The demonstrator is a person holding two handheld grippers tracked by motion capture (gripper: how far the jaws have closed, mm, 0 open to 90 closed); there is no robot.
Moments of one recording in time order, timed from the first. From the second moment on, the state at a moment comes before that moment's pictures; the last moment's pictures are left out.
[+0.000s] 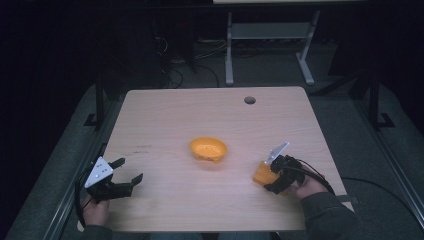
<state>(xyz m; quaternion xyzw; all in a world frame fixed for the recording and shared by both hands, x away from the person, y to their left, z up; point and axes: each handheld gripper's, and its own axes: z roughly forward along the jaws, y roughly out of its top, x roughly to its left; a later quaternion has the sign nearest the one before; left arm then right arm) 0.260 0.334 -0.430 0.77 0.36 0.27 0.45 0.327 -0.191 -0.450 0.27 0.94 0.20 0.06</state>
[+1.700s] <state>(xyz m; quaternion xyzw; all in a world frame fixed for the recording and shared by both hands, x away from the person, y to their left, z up) 0.259 0.335 -0.429 0.77 0.36 0.27 0.46 0.339 -0.170 -0.417 0.22 0.95 0.23 0.07</state>
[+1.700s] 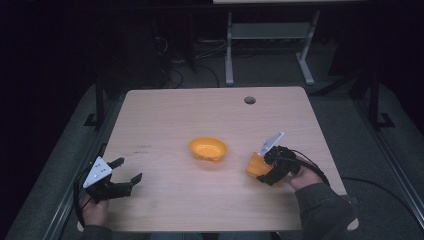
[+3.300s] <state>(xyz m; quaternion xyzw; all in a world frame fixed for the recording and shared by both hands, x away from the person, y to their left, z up) 0.259 0.339 -0.429 0.76 0.37 0.27 0.47 0.373 -0.110 -0.380 0.16 0.96 0.22 0.08</state>
